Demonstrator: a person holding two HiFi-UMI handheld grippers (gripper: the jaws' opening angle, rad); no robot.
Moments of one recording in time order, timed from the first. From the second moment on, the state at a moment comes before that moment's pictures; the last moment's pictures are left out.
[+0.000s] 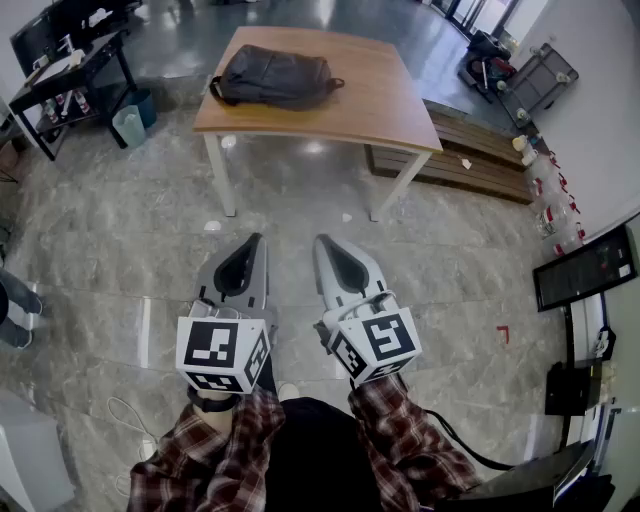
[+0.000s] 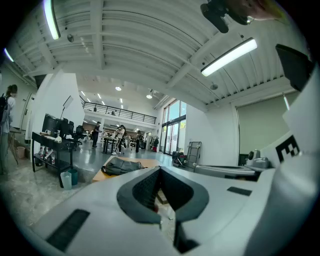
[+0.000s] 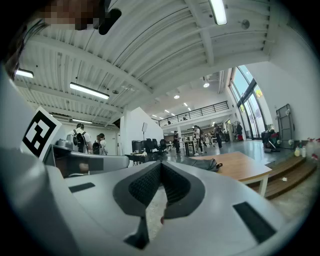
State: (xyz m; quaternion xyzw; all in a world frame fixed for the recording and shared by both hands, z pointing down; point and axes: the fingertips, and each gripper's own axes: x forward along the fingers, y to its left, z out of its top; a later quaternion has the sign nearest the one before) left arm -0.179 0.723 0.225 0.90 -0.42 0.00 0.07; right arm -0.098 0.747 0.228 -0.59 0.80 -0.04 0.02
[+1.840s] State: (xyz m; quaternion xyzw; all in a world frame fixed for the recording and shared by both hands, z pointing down) left arm -0.013 -0.047 0.302 0.91 -0.37 0.14 0.12; right arm 0.079 -0.008 0.265 -0.61 0.78 -0.10 -0.02
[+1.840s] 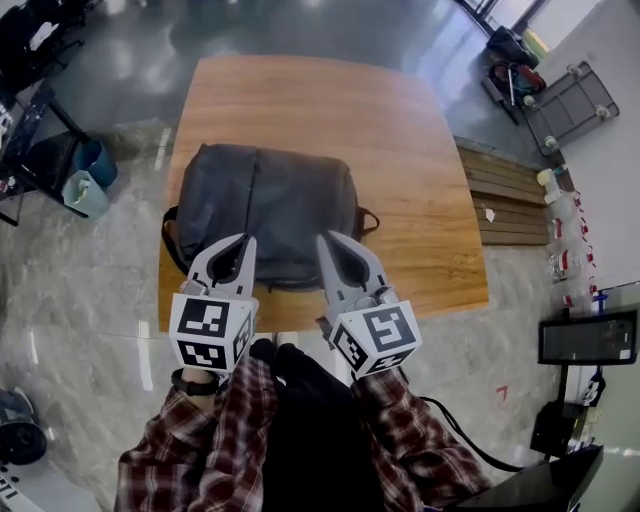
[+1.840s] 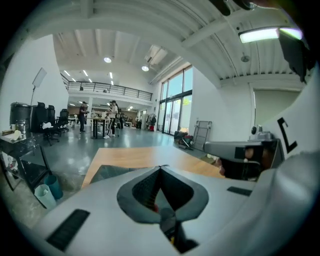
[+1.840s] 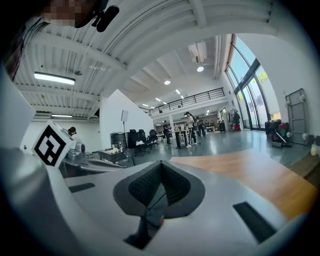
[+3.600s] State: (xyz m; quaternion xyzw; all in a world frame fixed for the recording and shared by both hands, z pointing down) left arm 0.008 -0.065 0.566 0.81 0.07 0.57 -0.06; right arm 0.006 -0.003 0.552 -0.43 0.72 -0.43 -0.34
